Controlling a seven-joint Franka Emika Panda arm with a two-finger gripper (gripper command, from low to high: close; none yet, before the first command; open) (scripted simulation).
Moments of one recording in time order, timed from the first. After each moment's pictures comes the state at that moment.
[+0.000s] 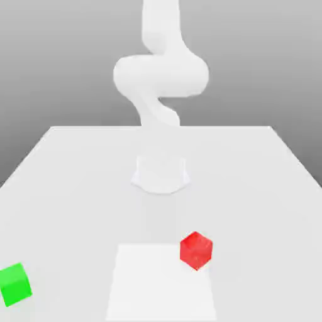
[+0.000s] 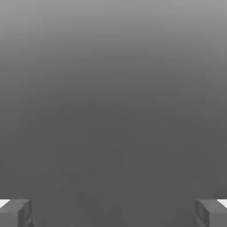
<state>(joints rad) 0.03 -0.73 0.00 -2.36 -0.01 2.35 0.75</state>
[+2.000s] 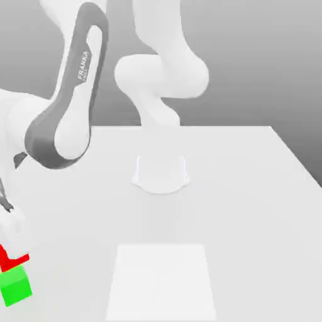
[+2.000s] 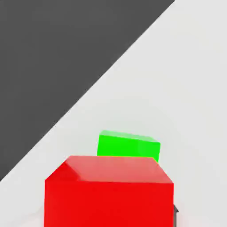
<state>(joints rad) -0.27 0.36 -0.31 -2.33 0.24 2.66 0.85</state>
